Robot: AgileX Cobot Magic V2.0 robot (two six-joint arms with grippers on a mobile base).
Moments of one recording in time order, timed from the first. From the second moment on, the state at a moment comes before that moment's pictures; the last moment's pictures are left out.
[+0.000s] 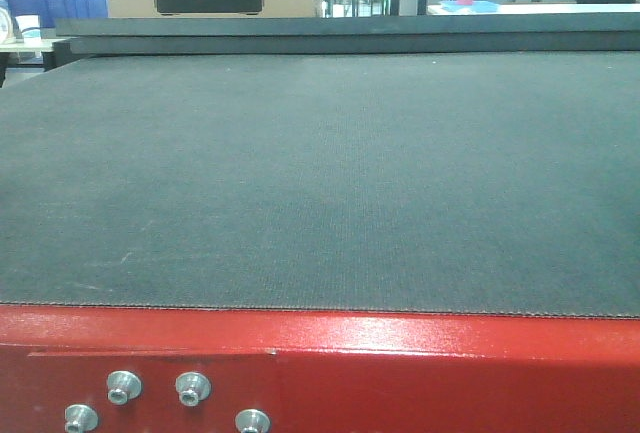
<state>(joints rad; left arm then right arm) -0.07 0.97 -0.97 -0.03 0.74 0.10 0.06 0.78 -0.73 0.26 0.60 -0.26</state>
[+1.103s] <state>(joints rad) -0.18 0.73 -1.01 0.00 0.80 0.00 0.19 0.60 -1.05 0.09 0.89 -0.17</state>
